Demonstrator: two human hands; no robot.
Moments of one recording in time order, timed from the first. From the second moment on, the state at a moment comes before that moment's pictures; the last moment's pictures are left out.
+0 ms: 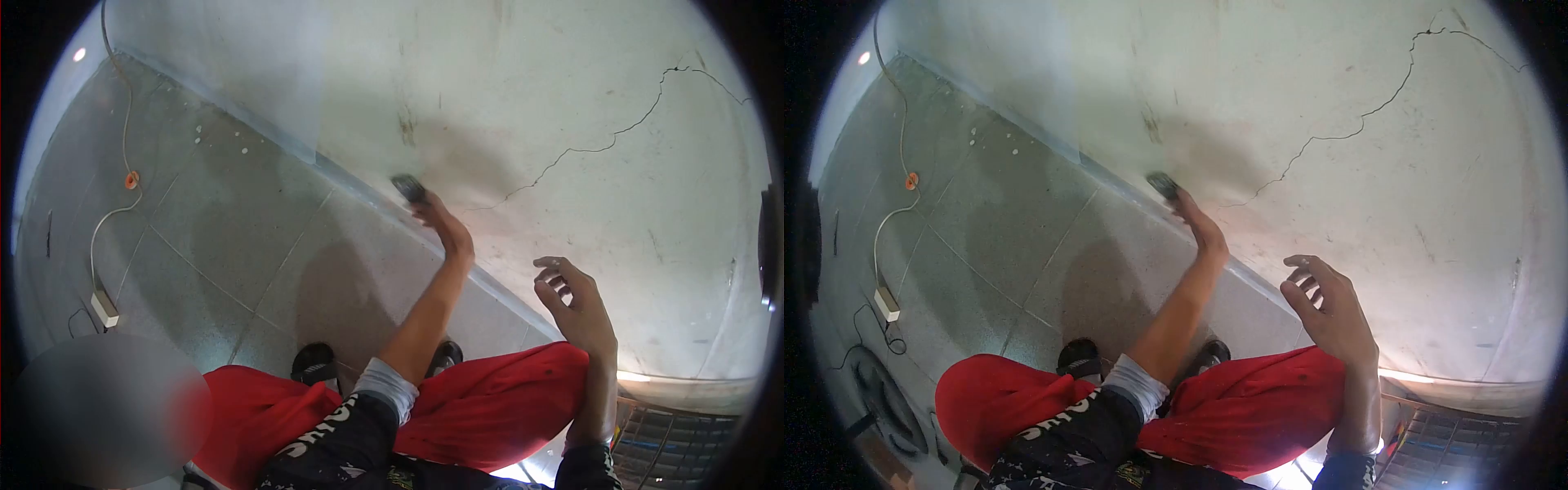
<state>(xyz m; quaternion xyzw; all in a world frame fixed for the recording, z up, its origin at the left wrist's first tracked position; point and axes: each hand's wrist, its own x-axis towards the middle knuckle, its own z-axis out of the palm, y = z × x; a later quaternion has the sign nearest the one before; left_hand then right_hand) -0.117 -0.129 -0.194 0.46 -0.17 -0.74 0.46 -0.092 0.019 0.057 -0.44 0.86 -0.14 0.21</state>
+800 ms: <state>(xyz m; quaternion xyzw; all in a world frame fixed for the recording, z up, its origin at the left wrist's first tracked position) -0.088 -0.183 -0.166 0.52 -0.31 -0.62 0.49 -0.097 0.038 0.059 -0.38 0.90 -0.10 0.19</state>
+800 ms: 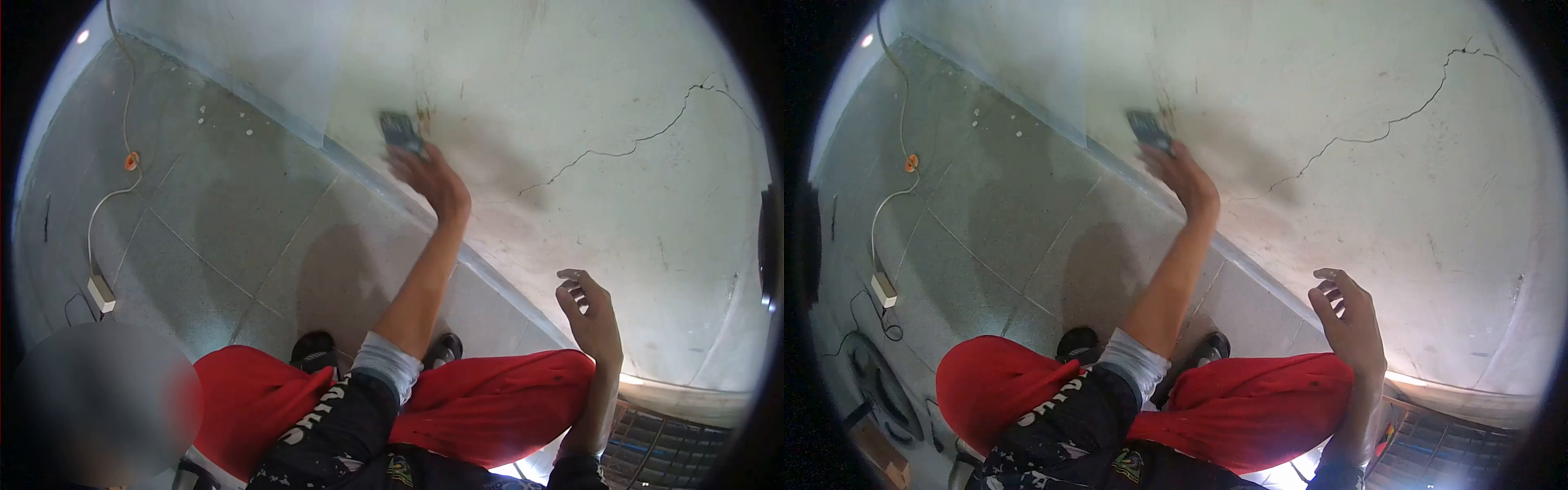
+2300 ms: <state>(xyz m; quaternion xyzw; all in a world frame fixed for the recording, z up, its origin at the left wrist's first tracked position) -0.099 -0.177 -0.240 0.45 -0.32 -0.65 0.53 -0.108 0.057 0.063 -0.42 0.87 -0.12 0.22</state>
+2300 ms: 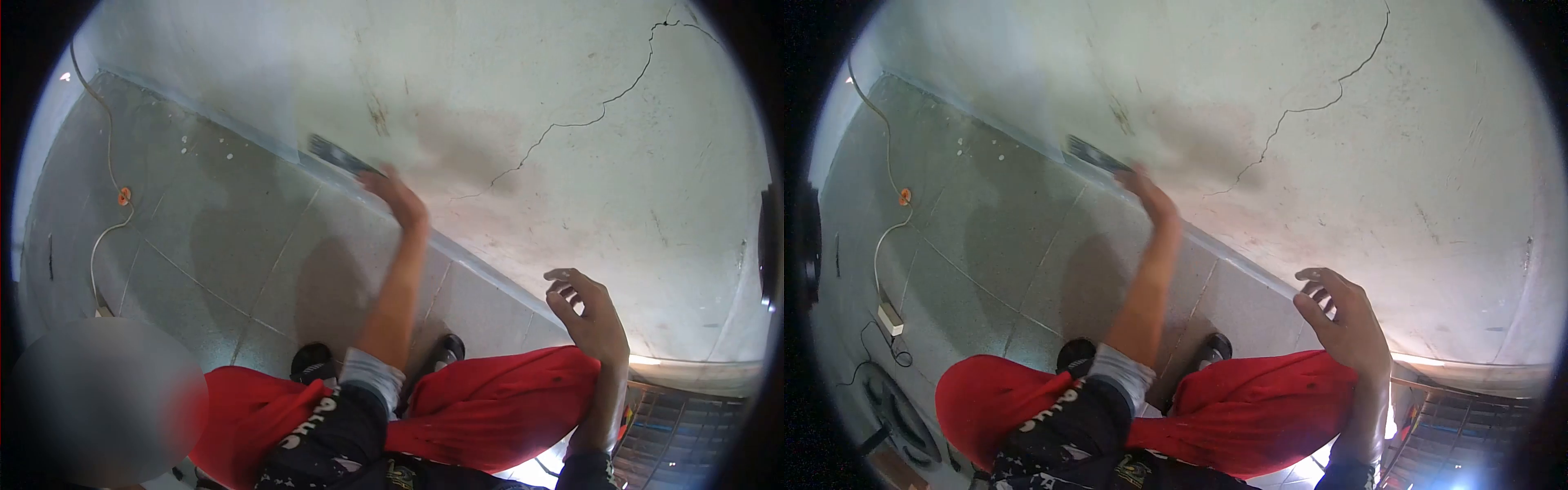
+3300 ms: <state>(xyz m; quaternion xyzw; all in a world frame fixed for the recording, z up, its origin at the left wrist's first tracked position) -0.123 -0.072 -0.150 0.40 -0.47 -0.60 0.51 -0.099 0.024 0.058 -0.49 0.83 -0.13 0.23</state>
